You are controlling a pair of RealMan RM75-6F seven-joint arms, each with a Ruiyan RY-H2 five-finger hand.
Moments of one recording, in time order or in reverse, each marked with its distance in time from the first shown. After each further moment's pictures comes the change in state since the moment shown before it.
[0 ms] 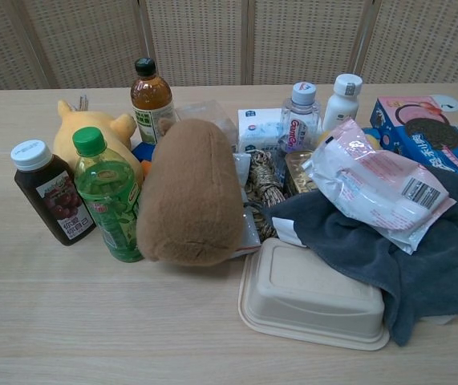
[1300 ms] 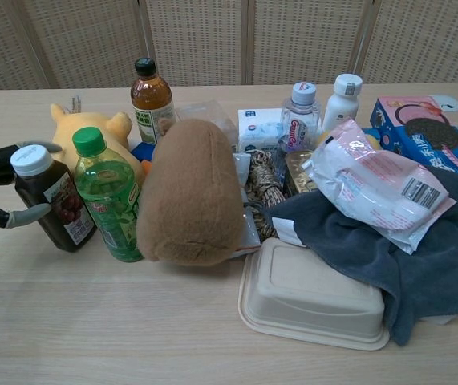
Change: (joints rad) left arm -0.147 -0.492 -0.021 0.472 0.083 -0.101 -0.596; right arm -0.024 0.035 0.011 -0.052 0.016 0.025 0.022
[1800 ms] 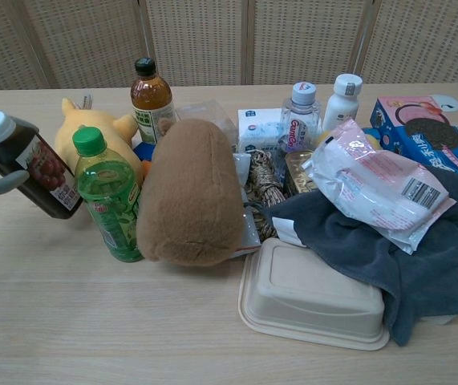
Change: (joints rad) left arm 0.026 0.029 -0.042 -0.041 -0.006 0.102 -0.037; right arm 0.004 -0.003 0.000 0.000 -0.005 -0.008 0.011
